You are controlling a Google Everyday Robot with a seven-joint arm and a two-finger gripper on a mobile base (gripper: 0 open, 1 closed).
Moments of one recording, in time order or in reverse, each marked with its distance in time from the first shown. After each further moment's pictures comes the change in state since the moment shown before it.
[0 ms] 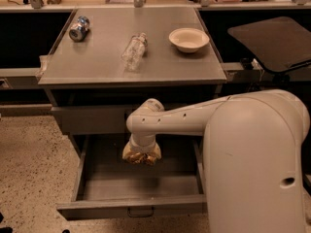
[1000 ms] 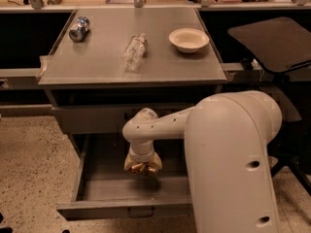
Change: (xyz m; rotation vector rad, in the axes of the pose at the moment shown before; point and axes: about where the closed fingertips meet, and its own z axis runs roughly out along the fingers) arm -0.027 0.005 0.045 -0.075 -0.110 0.032
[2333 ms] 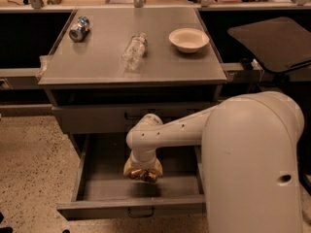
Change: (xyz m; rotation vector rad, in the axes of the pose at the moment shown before) arm -0.028 0.007 -0.009 0.044 0.026 0.011
